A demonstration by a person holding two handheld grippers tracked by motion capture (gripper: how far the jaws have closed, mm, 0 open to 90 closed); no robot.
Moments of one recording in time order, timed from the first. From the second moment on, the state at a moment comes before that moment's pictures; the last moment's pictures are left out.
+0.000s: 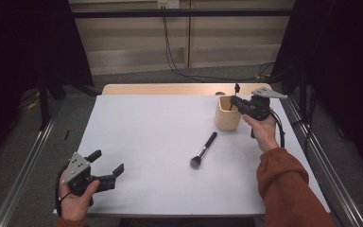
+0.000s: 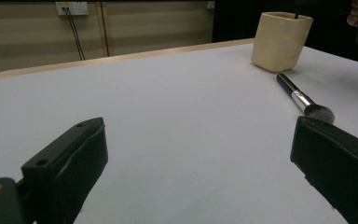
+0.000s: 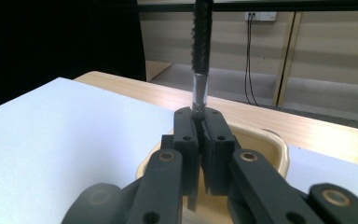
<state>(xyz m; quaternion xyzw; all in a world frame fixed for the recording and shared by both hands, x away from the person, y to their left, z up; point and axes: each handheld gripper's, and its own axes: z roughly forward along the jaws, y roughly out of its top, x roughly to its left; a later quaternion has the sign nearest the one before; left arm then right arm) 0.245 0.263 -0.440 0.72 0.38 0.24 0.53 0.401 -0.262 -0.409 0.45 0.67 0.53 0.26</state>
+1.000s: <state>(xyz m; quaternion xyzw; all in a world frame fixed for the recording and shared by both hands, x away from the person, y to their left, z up) 0.245 0.263 -0.440 0.72 0.38 0.24 0.53 0.400 -0.261 -0.420 0.46 0.67 0.52 0.25</state>
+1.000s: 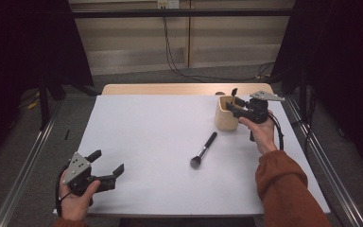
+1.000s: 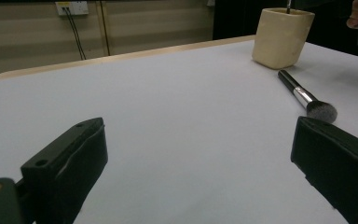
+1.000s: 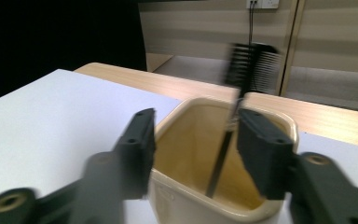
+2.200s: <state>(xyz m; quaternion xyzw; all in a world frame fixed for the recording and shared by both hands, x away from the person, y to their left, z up) 0.246 0.262 -0.441 0.70 0.38 0.24 0.55 0.348 -0.279 -0.419 0.47 0.65 0.53 0.27</state>
